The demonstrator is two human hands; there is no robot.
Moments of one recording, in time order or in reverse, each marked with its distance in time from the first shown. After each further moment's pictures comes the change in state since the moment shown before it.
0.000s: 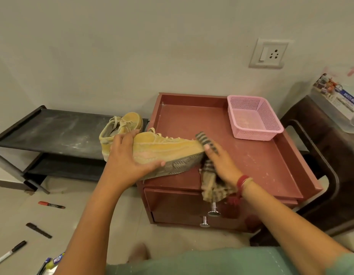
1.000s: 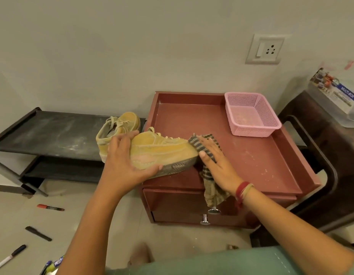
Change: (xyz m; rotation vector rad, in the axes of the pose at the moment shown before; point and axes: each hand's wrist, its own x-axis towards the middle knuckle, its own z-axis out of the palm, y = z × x) left_hand -0.002 -0.009 0.003 -0.042 0.047 0.120; right_hand -0.010 0.003 0.005 -0.202 -0.046 -0.133
